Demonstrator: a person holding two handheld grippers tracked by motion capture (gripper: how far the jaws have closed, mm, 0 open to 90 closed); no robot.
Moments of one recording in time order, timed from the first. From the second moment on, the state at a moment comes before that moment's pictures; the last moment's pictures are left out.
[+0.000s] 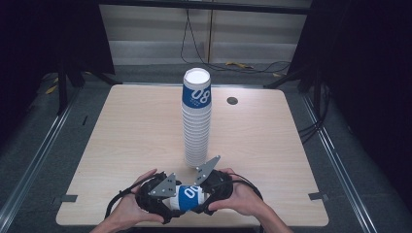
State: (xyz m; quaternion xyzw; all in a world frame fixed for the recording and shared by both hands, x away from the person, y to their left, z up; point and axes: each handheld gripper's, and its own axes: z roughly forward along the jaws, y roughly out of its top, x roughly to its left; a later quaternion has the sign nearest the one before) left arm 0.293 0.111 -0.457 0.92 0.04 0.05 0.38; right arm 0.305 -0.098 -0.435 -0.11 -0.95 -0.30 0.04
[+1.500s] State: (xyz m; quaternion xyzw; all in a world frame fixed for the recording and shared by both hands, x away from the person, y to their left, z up) left arm 0.306 0.153 -0.438 0.79 0.16 0.03 0.59; right arm 0.299 -0.128 -0.461 -0.20 -0.85 -0.49 0.00
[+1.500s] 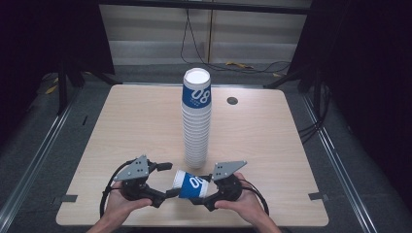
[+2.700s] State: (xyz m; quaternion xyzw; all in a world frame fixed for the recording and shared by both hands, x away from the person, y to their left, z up) left arm 0.315 0.150 -0.436 0.77 0.18 0.00 0.61; right arm 0.289 -0.127 -0.472 -0.20 -0.75 -0.63 0.00
